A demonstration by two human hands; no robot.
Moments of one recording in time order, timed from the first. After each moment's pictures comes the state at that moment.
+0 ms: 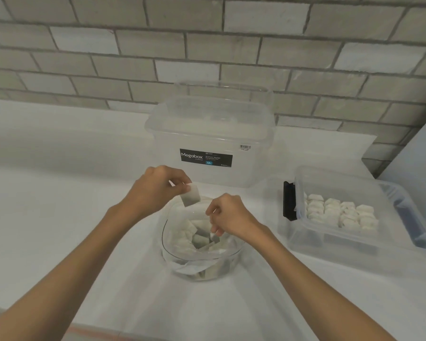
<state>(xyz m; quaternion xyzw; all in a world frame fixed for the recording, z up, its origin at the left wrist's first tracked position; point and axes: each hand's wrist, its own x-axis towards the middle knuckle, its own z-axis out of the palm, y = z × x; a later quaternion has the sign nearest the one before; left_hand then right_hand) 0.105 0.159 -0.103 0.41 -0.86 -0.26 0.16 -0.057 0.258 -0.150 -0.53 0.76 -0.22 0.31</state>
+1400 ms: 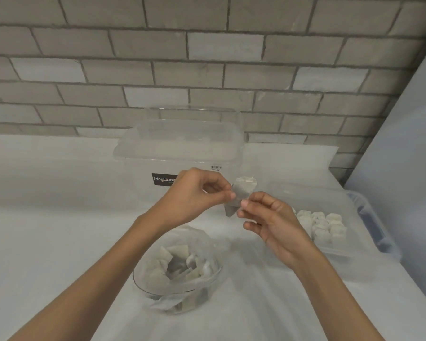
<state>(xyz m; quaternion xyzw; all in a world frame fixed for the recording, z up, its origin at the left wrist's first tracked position) 0.010 0.216 -0.047 0.22 -0.86 -0.40 0.22 -0.123 0.343 -0.086 -0.25 0.53 -0.68 0.45</state>
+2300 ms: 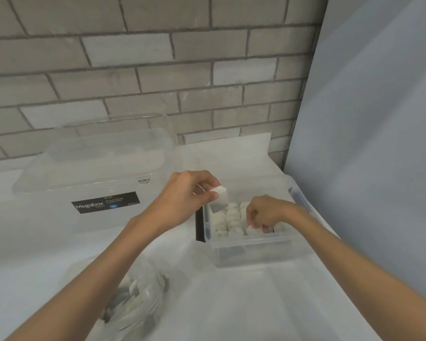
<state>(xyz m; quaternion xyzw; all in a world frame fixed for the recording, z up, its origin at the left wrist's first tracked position) -0.101 0.248 -0.057 0.17 -0.92 -0.32 0.15 -0.292 0.377 -0.128 -0.44 0.84 -0.05 0.30</state>
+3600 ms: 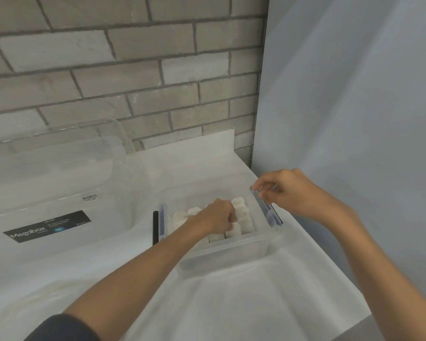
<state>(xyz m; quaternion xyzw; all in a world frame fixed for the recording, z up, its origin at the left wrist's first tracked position) -0.247 0.313 -0.151 0.11 -0.96 -0.22 -0.13 -0.314 0.487 -0.068 -0.39 0.88 -0.26 0.10</state>
